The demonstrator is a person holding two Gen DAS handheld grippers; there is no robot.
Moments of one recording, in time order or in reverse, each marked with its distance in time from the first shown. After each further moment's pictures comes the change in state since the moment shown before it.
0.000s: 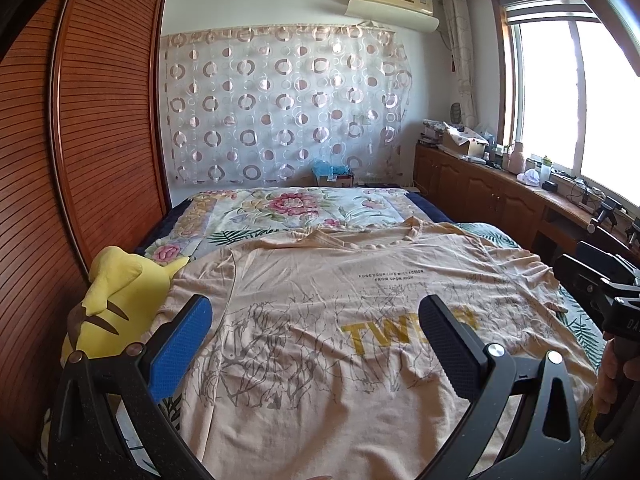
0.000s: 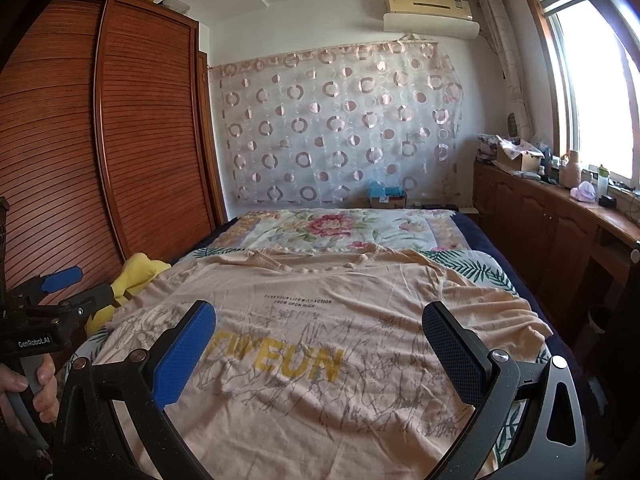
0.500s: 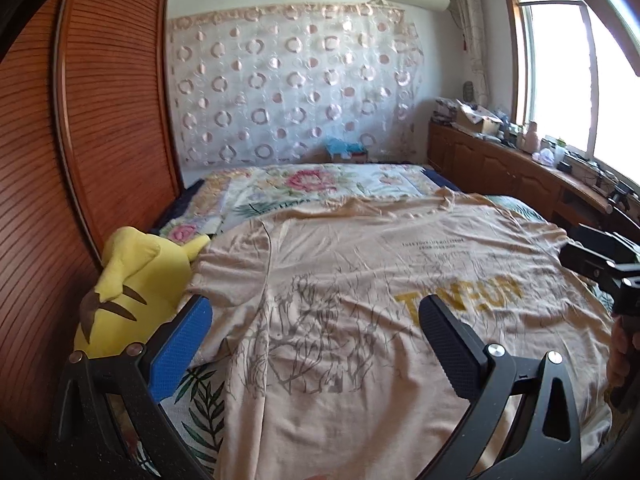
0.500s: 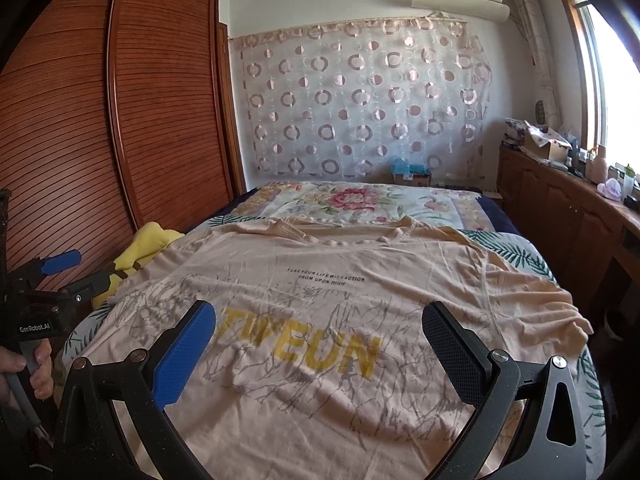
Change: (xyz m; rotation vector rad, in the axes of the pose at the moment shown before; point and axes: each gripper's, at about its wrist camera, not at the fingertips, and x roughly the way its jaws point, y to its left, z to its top) left arm 0.026 0.052 -0.022 0.015 0.086 0.017; right arm 0.041 0.015 0.002 -0.037 0.102 0.095
